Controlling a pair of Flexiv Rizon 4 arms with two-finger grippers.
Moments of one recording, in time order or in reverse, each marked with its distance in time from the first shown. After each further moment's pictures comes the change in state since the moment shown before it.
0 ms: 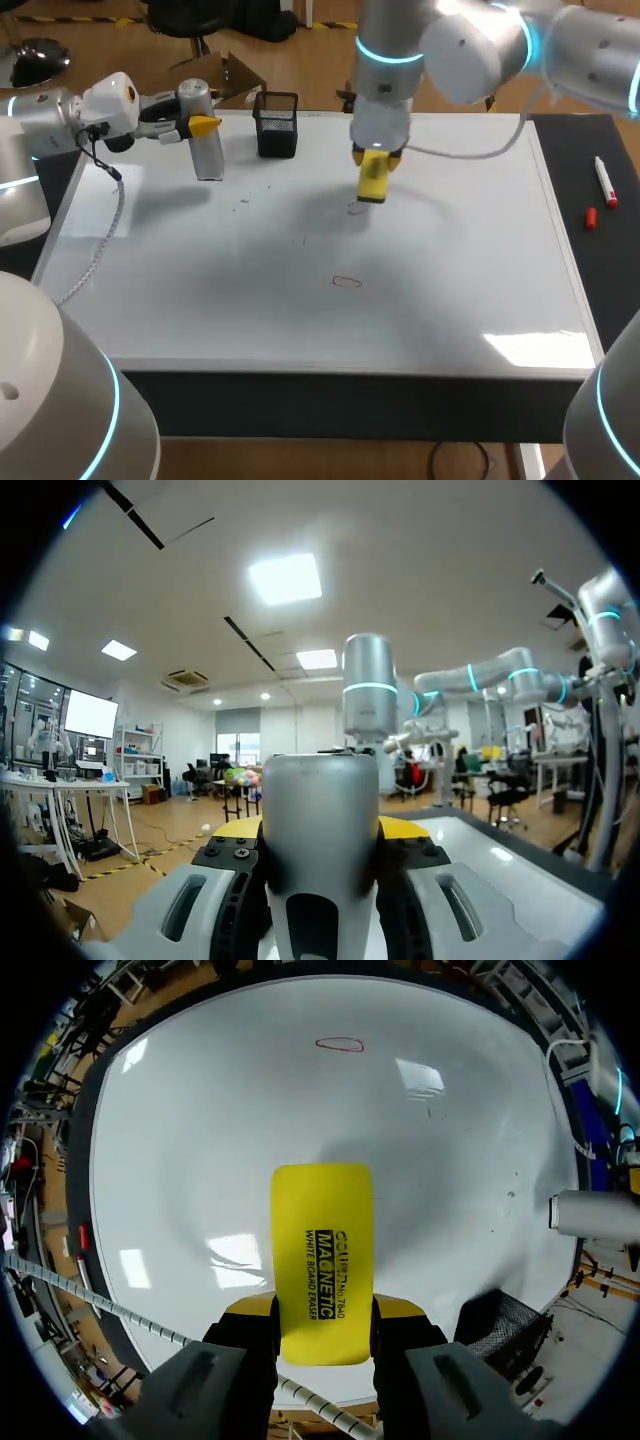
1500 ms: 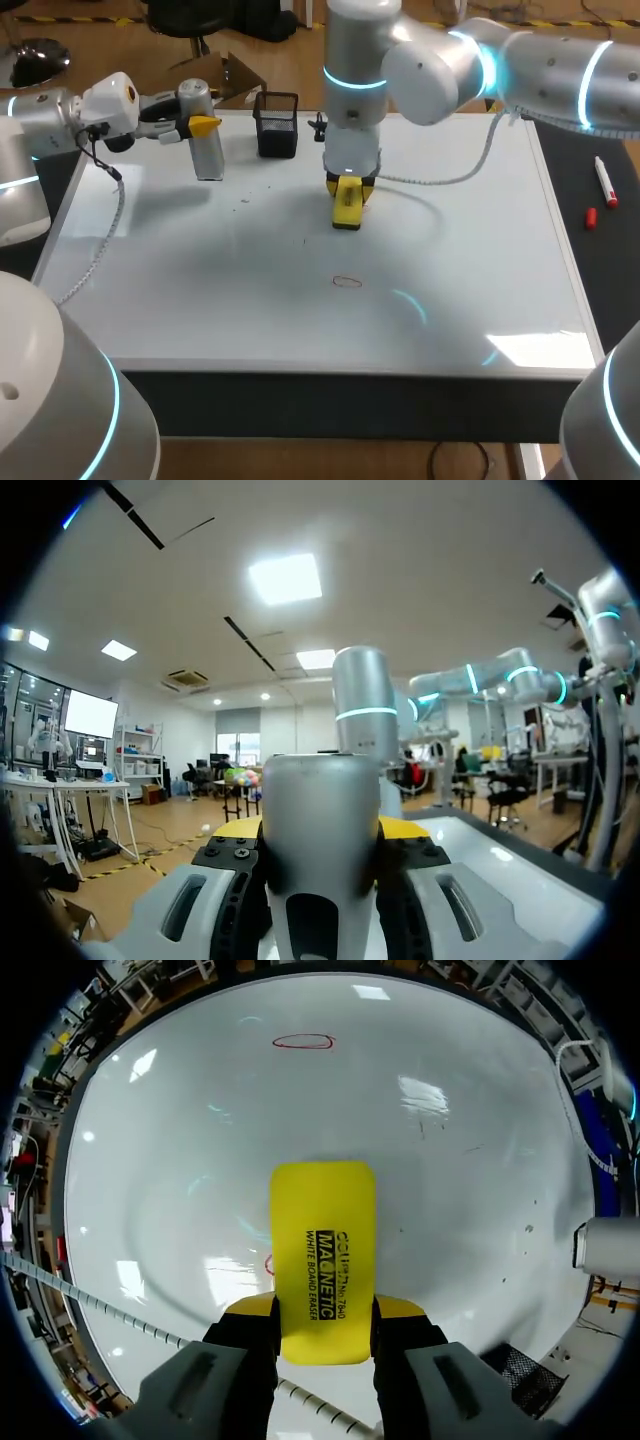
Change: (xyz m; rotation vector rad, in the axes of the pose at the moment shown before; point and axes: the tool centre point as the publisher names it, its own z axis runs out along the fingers) left arm 0.000 0.000 0.000 0.000 0.000 0.000; right arm -0.023 0.026 0.056 -0.108 0.030 -0.008
